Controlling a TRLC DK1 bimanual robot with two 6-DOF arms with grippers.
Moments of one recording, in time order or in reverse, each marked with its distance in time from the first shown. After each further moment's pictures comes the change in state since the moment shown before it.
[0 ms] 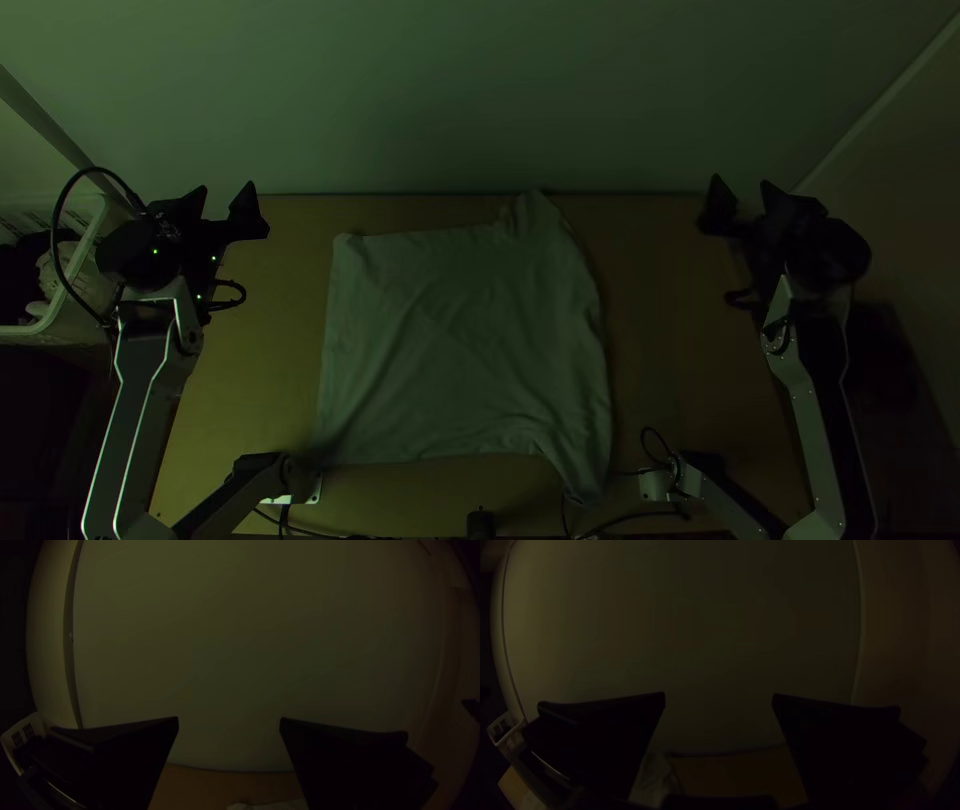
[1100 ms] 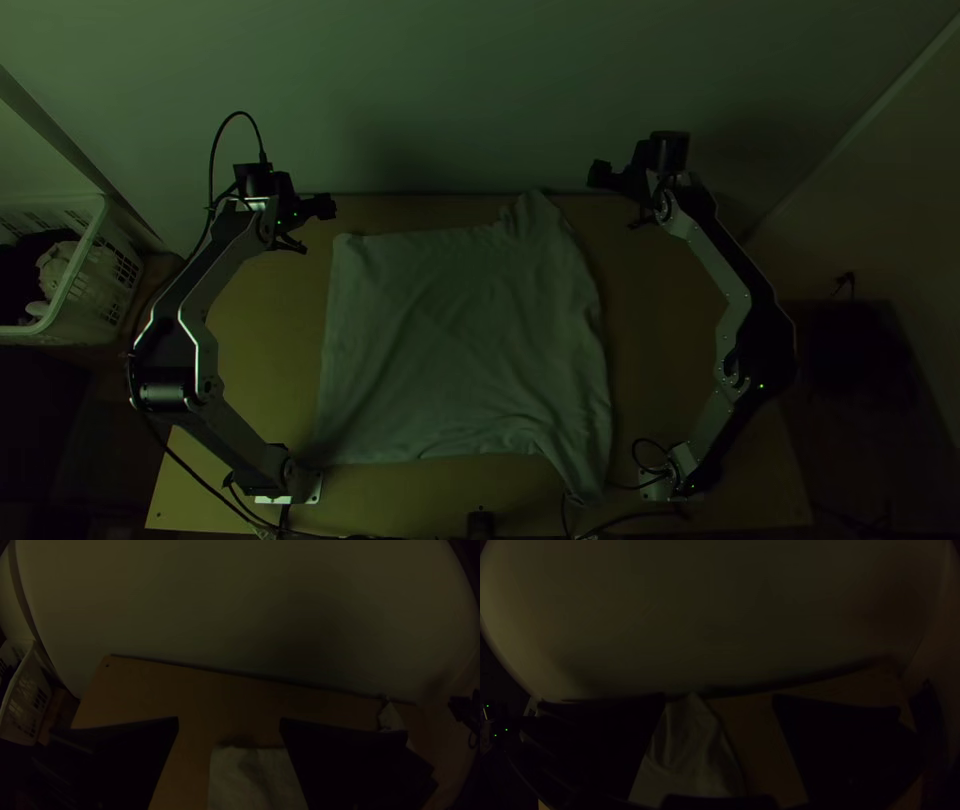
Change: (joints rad) left arm -0.069 0.758 0.406 -0.284 0.000 -0.082; right arm 0.207 0.861 0.628 -0.303 -0.032 0.208
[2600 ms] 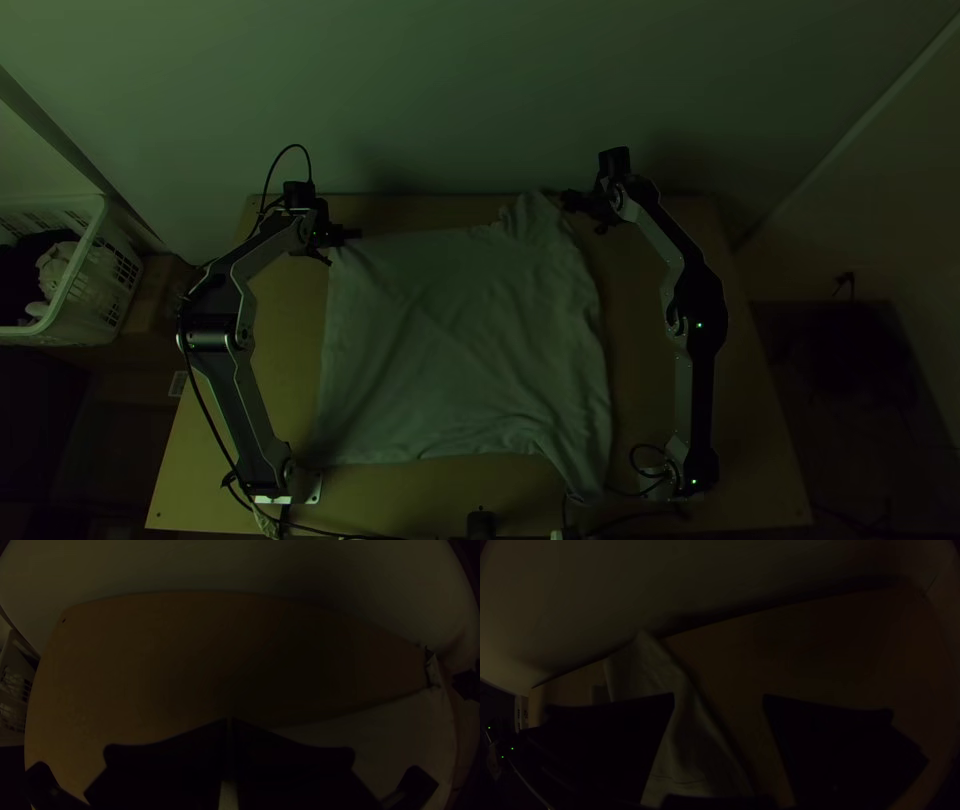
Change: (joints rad) left arm -0.015 0.327 0.104 -0.019 -0.030 0.091; right arm 0.030 0.433 0.363 -0.301 0.017 0.111
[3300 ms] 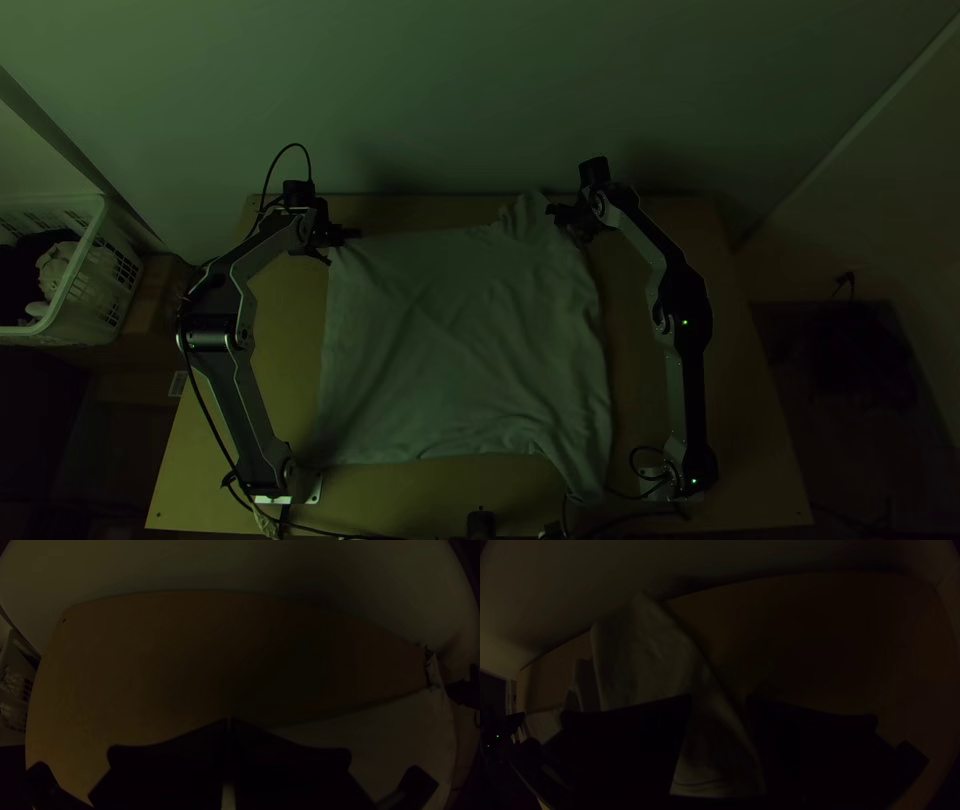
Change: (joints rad) left arm 0.000 0.000 0.010 -0.019 0.000 0.000; right arm 0.052 0.069 0.028 -0.042 0.030 -0.012
